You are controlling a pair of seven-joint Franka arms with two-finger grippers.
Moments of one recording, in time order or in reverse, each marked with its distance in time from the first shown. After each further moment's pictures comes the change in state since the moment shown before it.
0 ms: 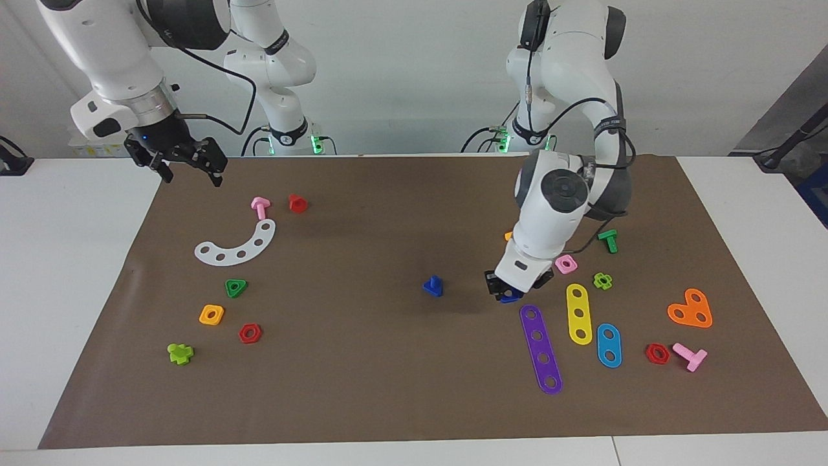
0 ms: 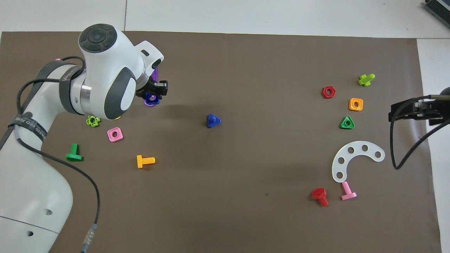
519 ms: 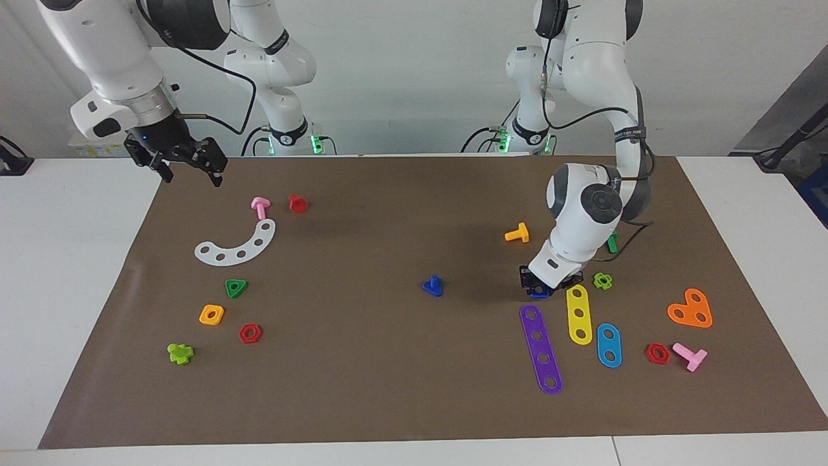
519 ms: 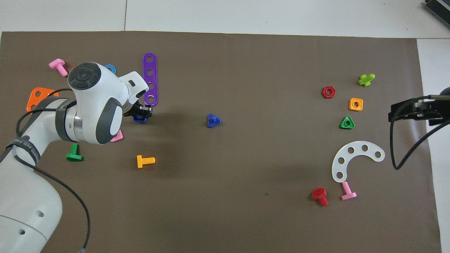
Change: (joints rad) left arm 0.048 -0.082 0.001 -0.318 0.000 0.258 0.178; right arm 0.002 0.000 0.000 0.000 0.001 0.000 0.000
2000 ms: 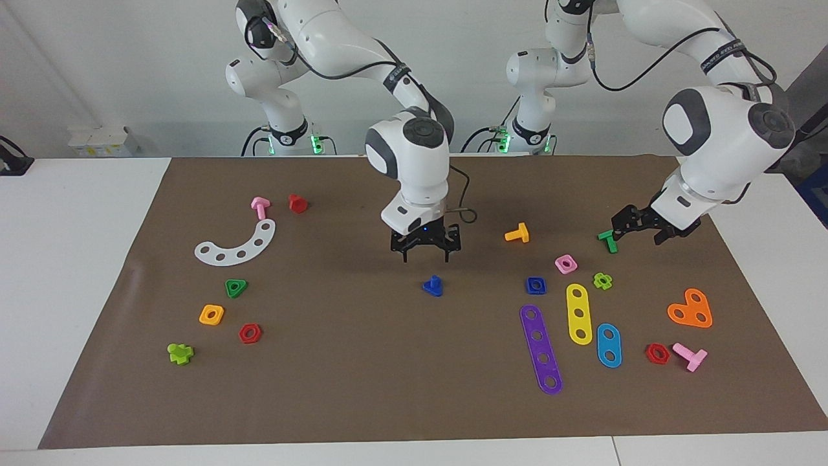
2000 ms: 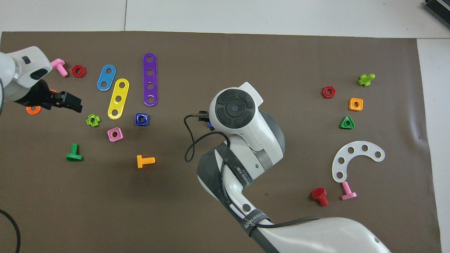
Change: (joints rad) left arm 0.276 -0.211 0.014 0.210 0.000 -0.484 0.245; right arm 0.622 0.572 0.020 0.139 -0.013 0.583 0.605
